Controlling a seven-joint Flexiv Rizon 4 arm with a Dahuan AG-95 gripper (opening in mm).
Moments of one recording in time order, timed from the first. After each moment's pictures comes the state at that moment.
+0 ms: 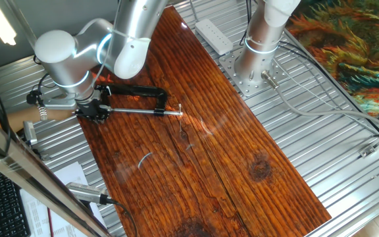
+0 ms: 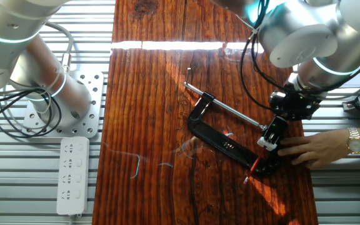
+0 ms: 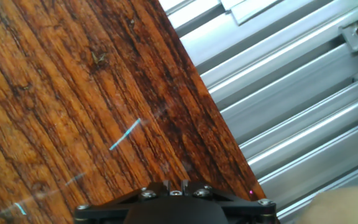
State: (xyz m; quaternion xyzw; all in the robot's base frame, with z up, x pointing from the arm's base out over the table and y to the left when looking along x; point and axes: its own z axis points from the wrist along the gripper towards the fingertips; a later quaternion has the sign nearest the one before) arm 0.657 -0.054 0.018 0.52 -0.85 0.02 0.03
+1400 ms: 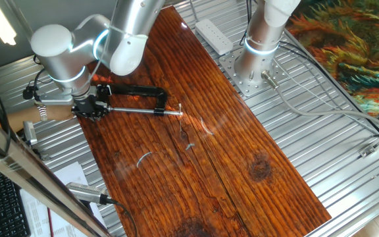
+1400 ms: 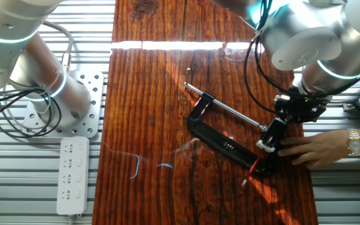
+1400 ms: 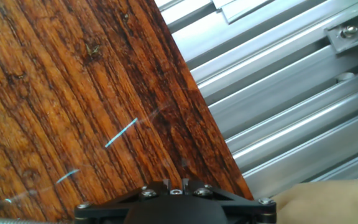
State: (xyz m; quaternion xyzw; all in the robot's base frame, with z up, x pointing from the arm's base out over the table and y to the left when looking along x) arm 0.665 -0.065 0.028 0.53 -0.85 0.02 0.02
